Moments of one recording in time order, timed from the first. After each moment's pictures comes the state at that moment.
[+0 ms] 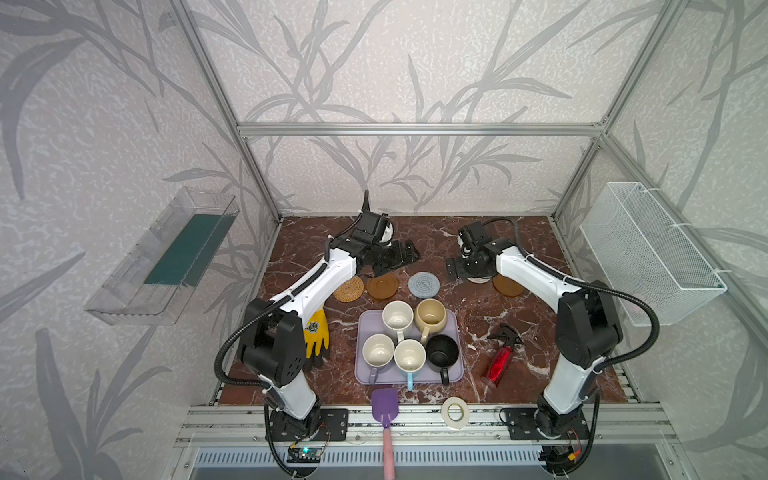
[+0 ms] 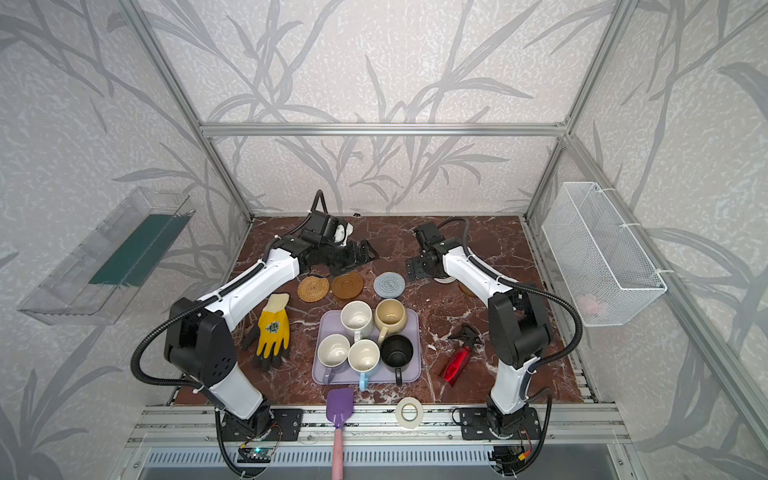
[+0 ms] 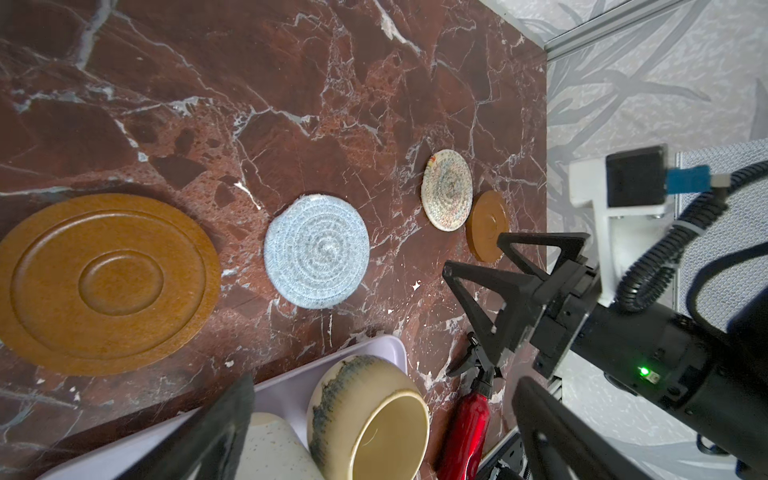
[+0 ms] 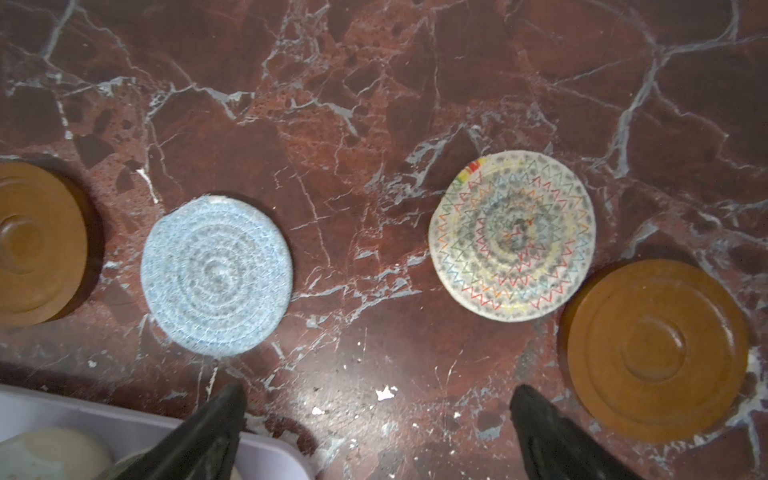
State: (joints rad) left arm -0.43 1.70 1.45 -0.61 0.38 -0.65; right arm 0.42 1.84 1.44 -0.72 0.08 0.26
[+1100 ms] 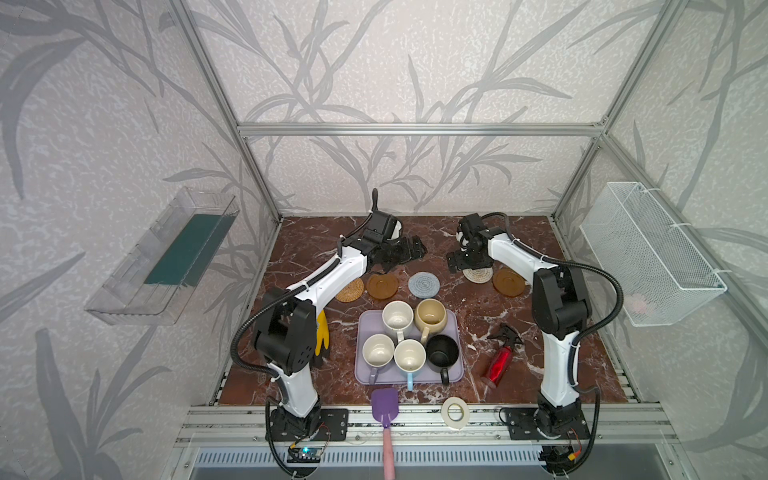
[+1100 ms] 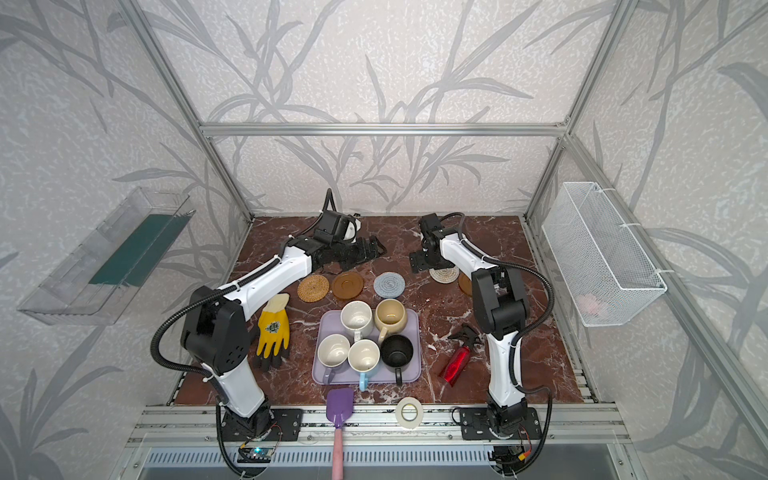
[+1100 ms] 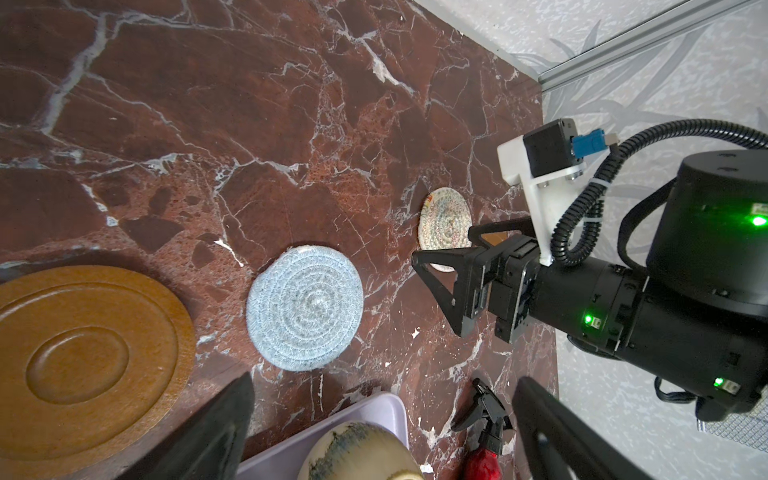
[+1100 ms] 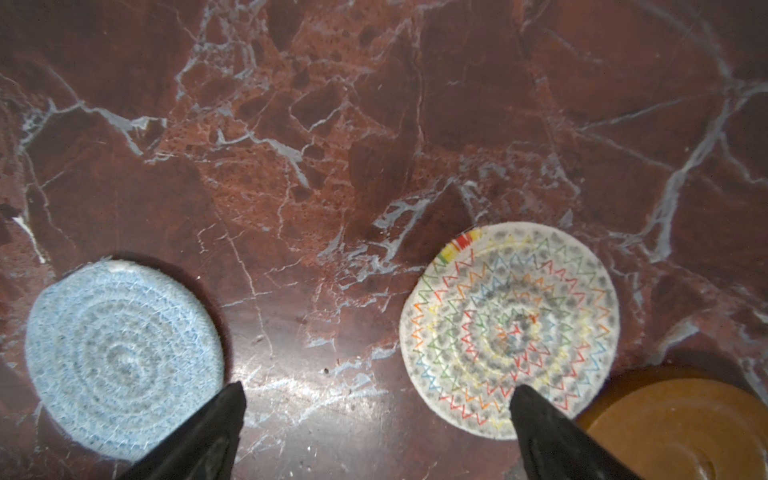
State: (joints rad) left arm -0.47 1.80 1.47 -0.47 0.33 -0.69; right arm 0.34 2.10 1.67 -0.77 0.02 0.16
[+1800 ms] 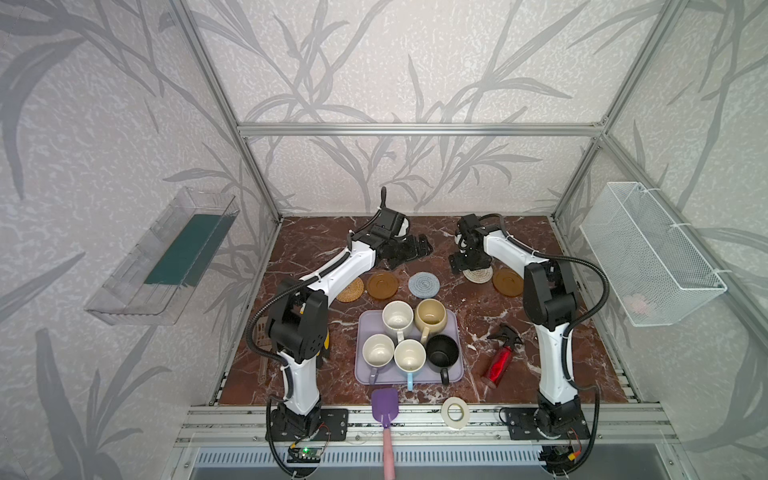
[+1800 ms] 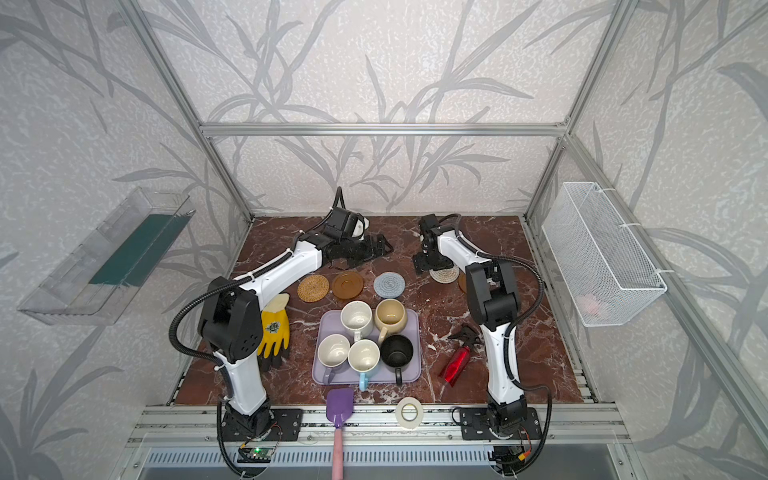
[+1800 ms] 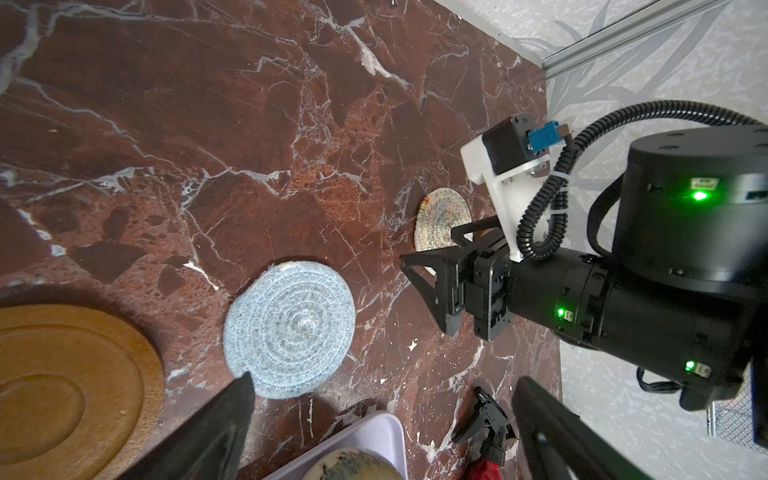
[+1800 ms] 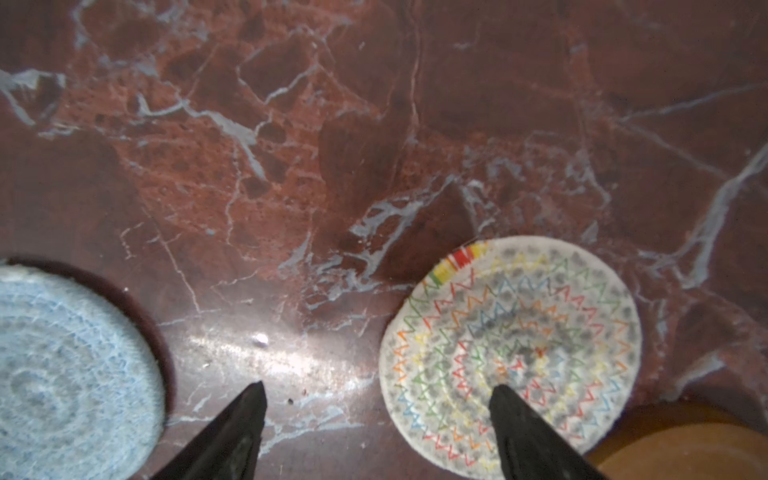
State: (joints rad) left arm -0.48 1.89 1.58 -0.49 0.34 -0.67; right arm 0.32 2.21 1.79 -0.87 0.03 0.10
